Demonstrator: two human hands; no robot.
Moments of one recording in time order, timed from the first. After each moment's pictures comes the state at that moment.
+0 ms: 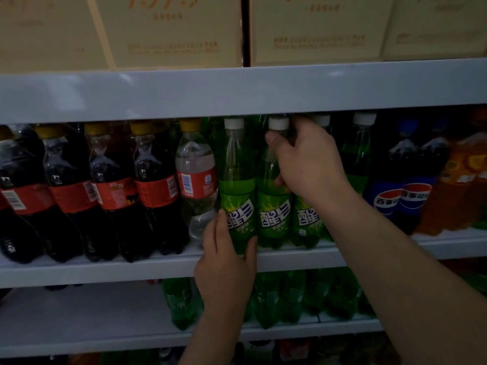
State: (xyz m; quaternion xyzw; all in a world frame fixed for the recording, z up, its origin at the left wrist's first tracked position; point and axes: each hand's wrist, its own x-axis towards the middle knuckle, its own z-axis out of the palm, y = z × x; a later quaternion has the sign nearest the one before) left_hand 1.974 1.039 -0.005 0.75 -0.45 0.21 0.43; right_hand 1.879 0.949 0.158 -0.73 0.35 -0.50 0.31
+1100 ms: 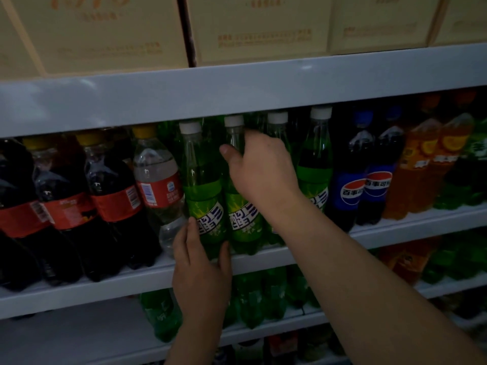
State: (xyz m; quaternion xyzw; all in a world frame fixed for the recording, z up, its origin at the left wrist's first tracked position) left_hand 1.972 1.032 -0.018 0.73 -0.46 0.17 0.47; right_hand 1.887 0.947 0.145 -0.77 0.41 -0.46 0.13
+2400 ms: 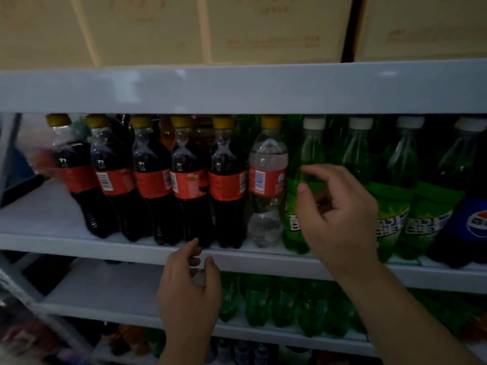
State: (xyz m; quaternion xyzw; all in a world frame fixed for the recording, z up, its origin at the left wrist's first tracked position) left_hand 2.067 1.140 -0.009 0.78 -0.32 0.17 0.52; right_hand 1.924 1.011 0.100 -0.77 0.24 -0.59 0.08
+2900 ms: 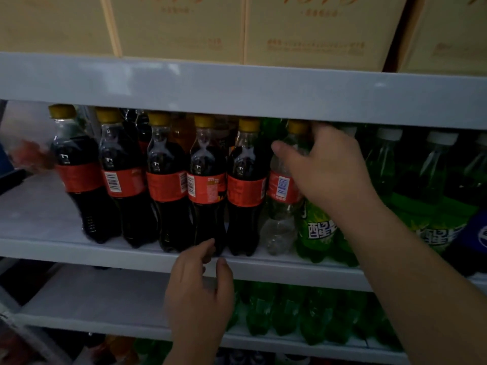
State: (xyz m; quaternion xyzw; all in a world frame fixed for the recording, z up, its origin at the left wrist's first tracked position) left_hand 2.091 1.140 -0.011 0.72 -0.37 0.19 0.55; right_hand 1.986 1.004 0.167 -0.82 0.33 -0.46 0.14
